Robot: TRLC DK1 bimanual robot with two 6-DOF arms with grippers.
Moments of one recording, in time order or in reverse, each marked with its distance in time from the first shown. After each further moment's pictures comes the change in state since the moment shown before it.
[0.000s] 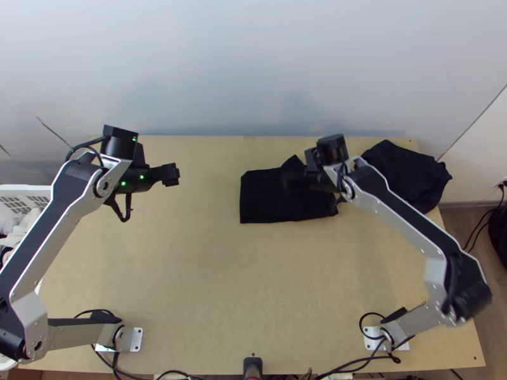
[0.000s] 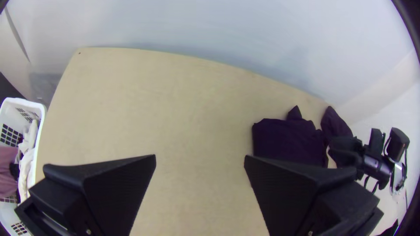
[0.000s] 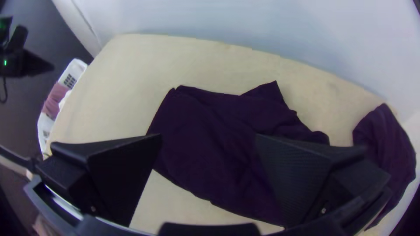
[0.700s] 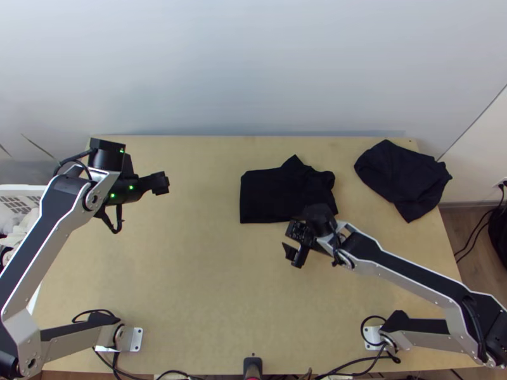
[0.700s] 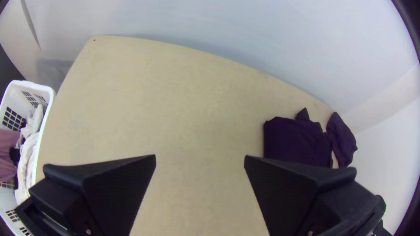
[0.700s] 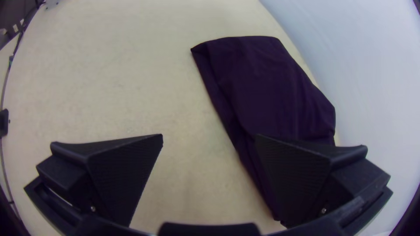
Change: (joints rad) left arm 0.048 -0.101 -0.124 0.018 0.002 -0.019; right arm 0.256 -0.263 -0.586 0.302 0.135 -0.700
